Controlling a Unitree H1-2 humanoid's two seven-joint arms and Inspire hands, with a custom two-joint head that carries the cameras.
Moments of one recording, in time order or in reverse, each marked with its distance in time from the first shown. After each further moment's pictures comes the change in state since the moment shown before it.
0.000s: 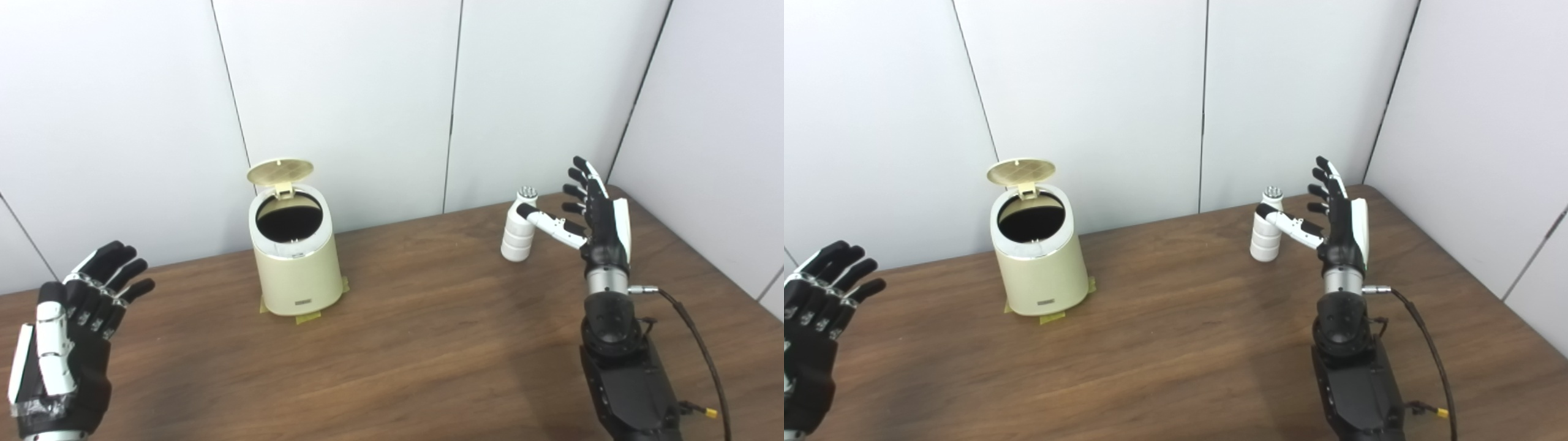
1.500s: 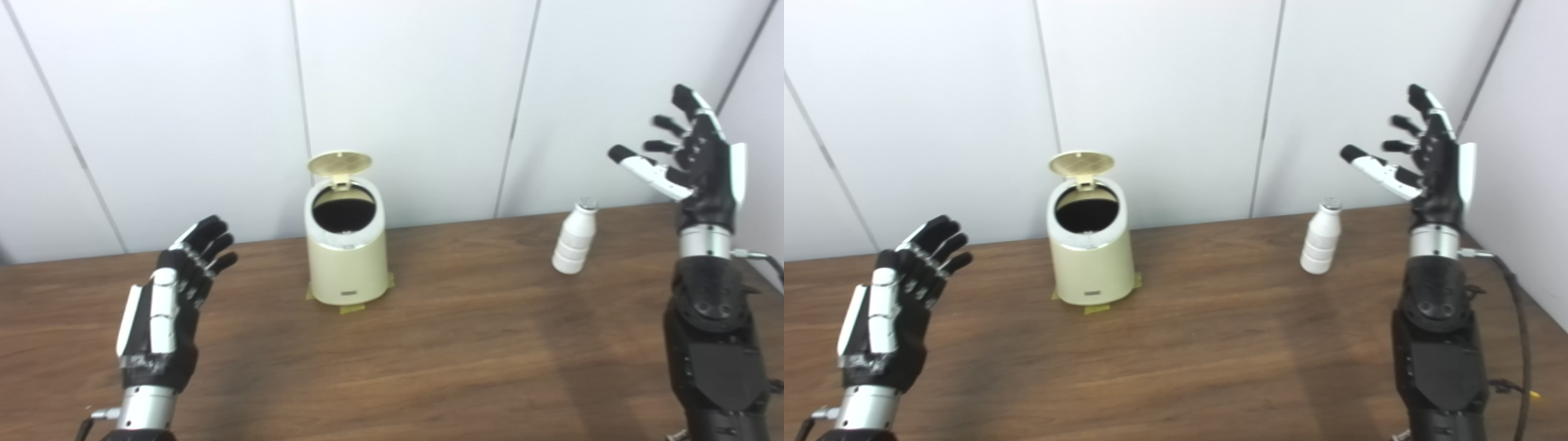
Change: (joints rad) left arm 0.011 -0.053 -0.036 0.016 0.088 -0.023 0.016; right arm -0.123 -0.075 -0.051 -0.043 0.165 -0.129 0.095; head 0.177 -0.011
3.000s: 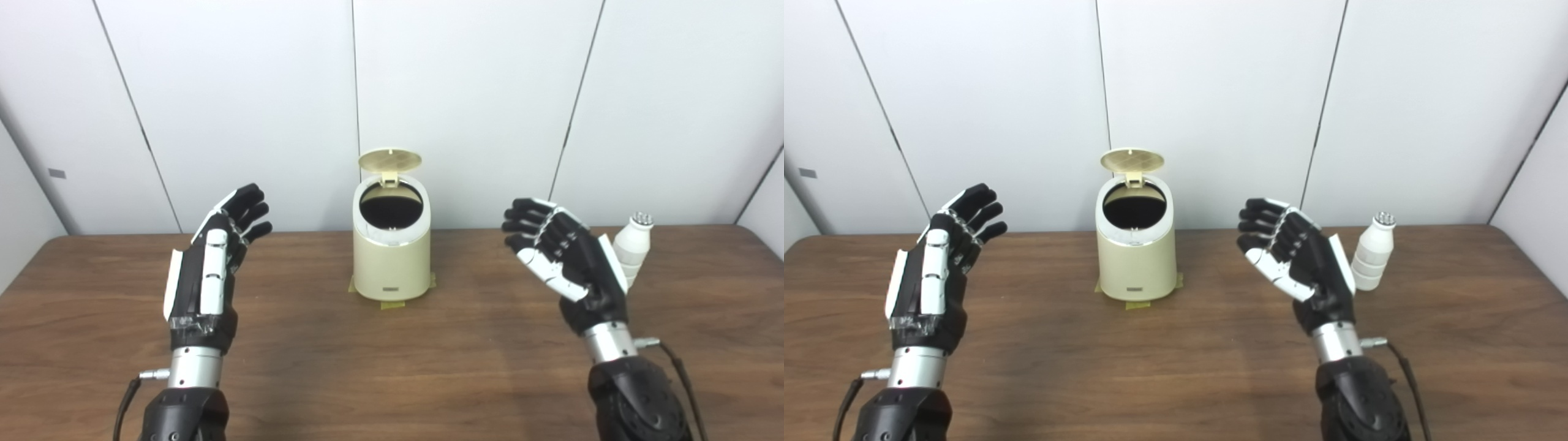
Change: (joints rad) left arm -0.034 -0.079 0.003 -0.071 0.147 0.029 0.107; right arm 0.164 0.237 0.239 -0.199 0.179 0.039 0.259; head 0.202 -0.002
